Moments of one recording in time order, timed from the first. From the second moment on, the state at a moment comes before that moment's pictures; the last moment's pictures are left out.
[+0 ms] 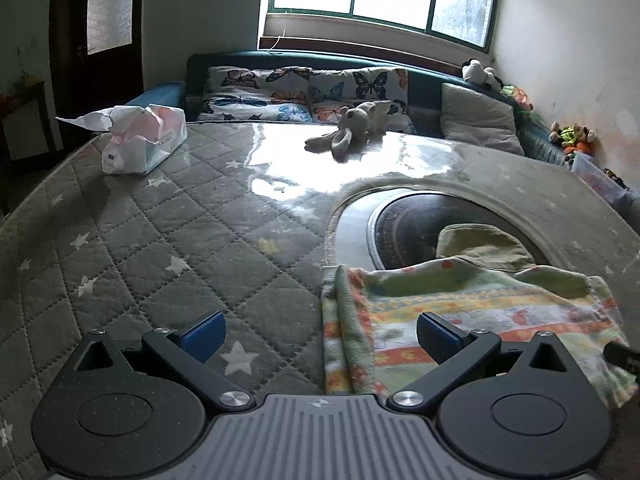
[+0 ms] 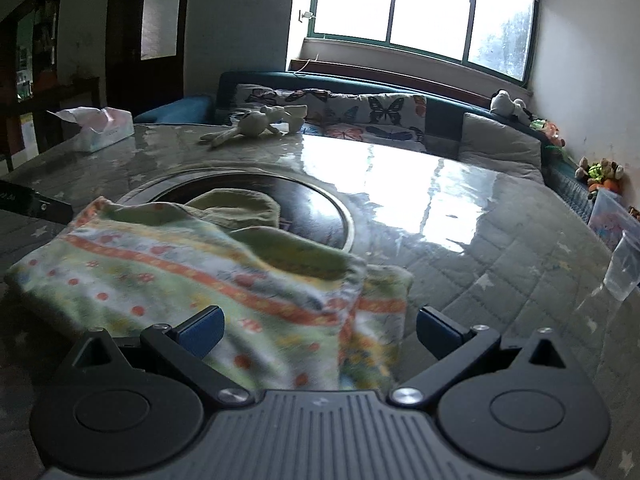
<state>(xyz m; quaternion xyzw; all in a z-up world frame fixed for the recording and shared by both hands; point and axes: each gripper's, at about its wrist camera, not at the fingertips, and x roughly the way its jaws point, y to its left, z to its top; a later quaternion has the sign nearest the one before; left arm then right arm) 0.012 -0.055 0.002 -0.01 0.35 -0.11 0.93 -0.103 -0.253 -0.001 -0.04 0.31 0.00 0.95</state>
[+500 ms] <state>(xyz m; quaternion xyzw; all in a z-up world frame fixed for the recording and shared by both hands) -0.013 -0.059 -0.005 -0.01 0.36 -0.12 0.92 -0.128 -0.252 -0.003 -0.04 0.32 0.00 0.95</state>
